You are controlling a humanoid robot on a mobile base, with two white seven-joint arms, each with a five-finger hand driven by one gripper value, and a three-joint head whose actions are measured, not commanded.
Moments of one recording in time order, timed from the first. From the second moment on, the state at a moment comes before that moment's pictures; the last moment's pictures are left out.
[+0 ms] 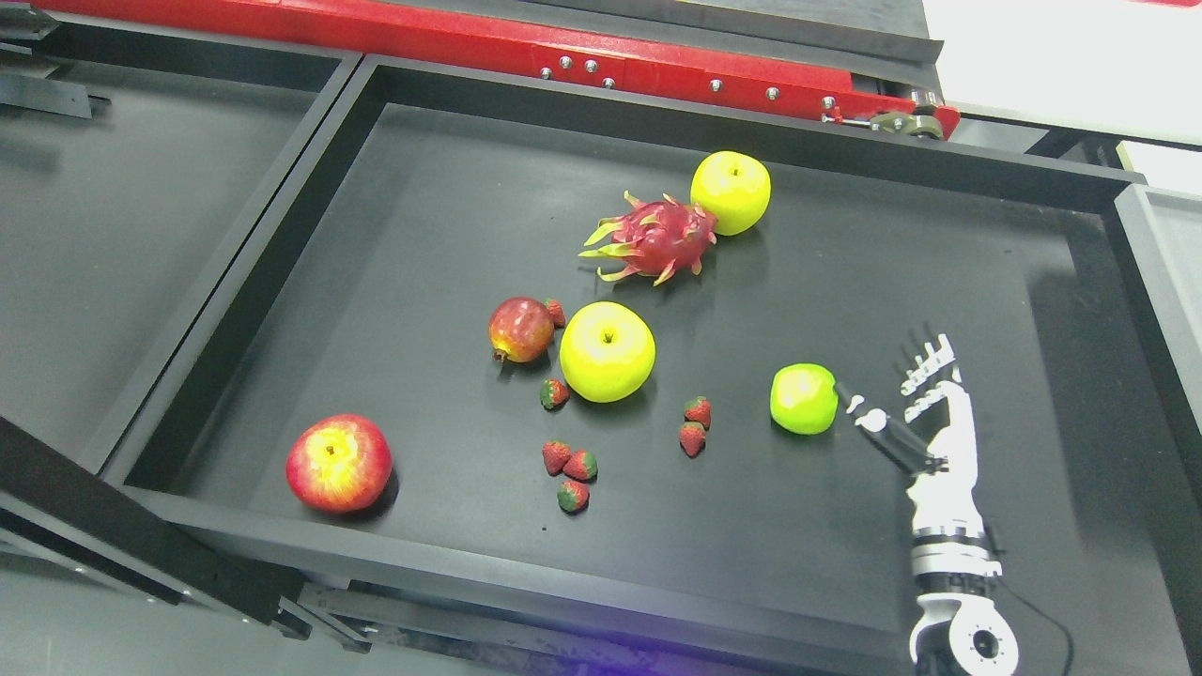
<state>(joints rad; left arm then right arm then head) 0.05 0.00 0.10 -0.05 -0.06 0.00 -0.21 0.13 0.00 -0.12 -1.61 -0.11 -0.16 0.10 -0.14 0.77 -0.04</state>
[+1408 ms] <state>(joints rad) 0.05 0.00 0.10 -0.05 -0.06 0.00 -0.21 0.10 0.00 -0.01 -1.58 0.00 -0.23 -0.07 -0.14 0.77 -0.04</state>
